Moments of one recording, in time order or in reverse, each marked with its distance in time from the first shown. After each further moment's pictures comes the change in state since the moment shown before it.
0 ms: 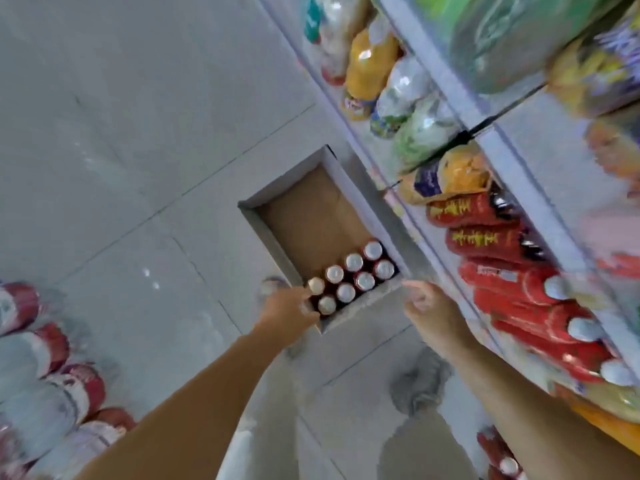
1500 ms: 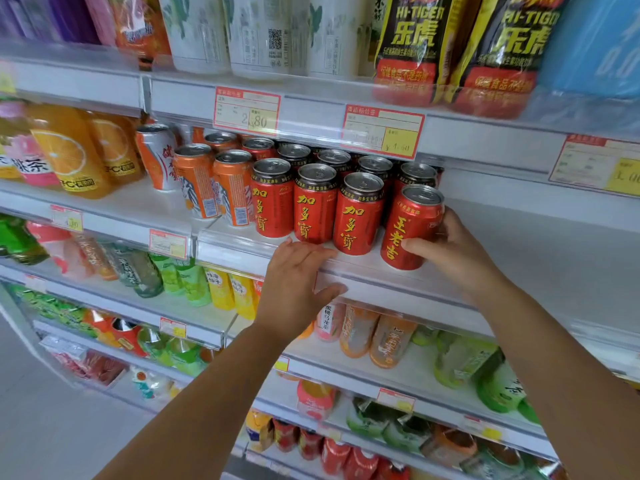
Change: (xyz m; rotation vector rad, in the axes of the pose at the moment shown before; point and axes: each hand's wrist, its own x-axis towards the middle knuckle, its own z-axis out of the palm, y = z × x) left_hand -0.396 0.478 -0.136 0.323 0.944 1.573; right_hand -0.460 -0.061 -0.479 0.695 1.041 -0.441
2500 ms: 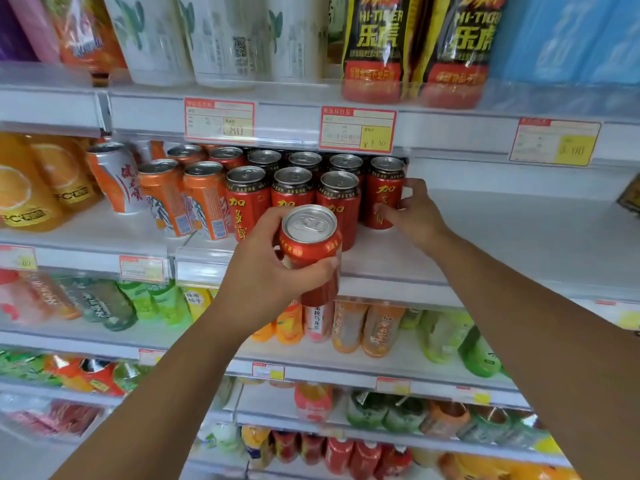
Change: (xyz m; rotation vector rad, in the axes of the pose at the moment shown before) left_hand 0.014 0.039 -0.101 -0.741 -0.127 -0.217; right_hand 0.049 0.003 0.014 -0.252 0.240 0.074
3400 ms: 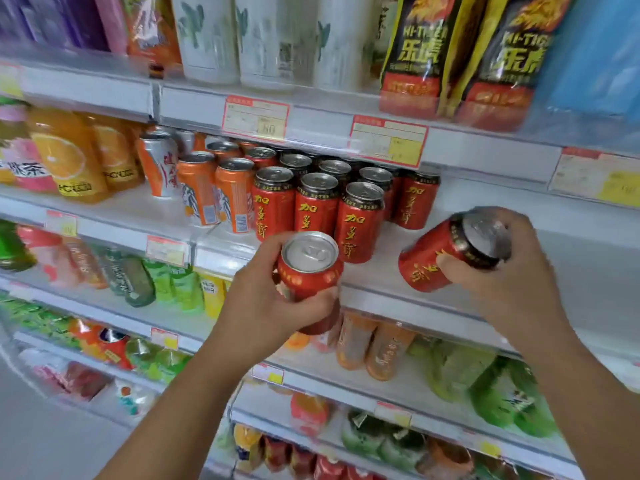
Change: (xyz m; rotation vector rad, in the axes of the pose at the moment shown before) left_hand -0.036 -0.009 0.009 0.035 0.151 -0.029; right_hand -0.118 -0.019 -0.064 0.168 0.076 -0.252
